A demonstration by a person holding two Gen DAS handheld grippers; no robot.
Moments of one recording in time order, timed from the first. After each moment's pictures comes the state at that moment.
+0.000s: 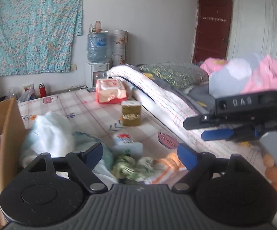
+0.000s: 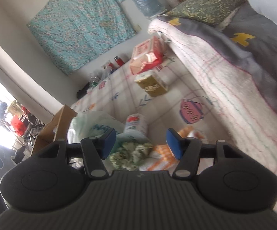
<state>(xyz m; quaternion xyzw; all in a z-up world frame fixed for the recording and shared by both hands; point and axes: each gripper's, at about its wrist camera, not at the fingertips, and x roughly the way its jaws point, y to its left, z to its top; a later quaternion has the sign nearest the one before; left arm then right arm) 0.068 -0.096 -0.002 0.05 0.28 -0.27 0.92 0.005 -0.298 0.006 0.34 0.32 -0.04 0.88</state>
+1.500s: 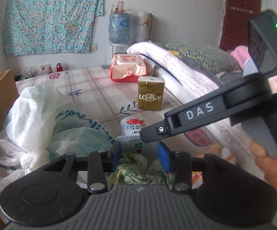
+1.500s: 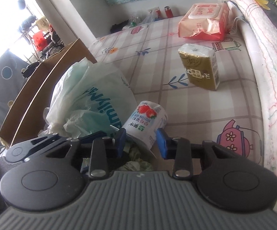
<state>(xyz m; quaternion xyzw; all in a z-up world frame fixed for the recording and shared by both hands) 0.130 -0.133 -0.050 0.04 0.33 -0.18 0.93 0.161 -0.271 -0.045 0.16 0.45 0.17 0.86</state>
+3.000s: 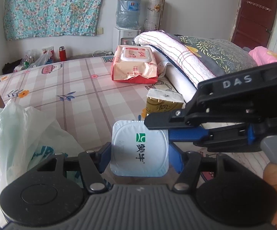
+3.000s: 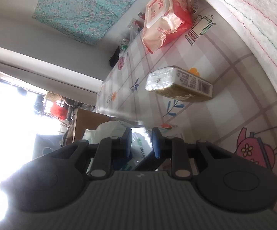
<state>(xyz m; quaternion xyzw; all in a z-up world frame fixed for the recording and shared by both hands) 0.222 -0.158 -0.040 0.01 0.39 -0.16 0.91 0.212 -0.342 -0.078 0.47 0.41 0.12 0.77</state>
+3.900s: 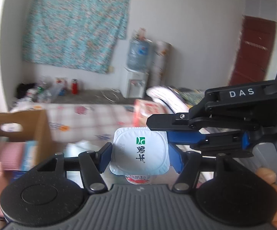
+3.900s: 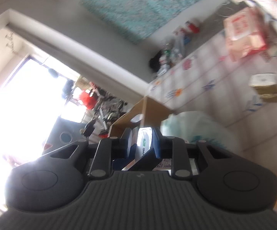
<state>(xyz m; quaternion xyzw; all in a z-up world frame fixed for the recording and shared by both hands) 0.135 -0.050 0.073 -0.04 0.27 -0.14 0.95 0.179 -0.241 0.058 0.41 0.35 0.23 0.81</state>
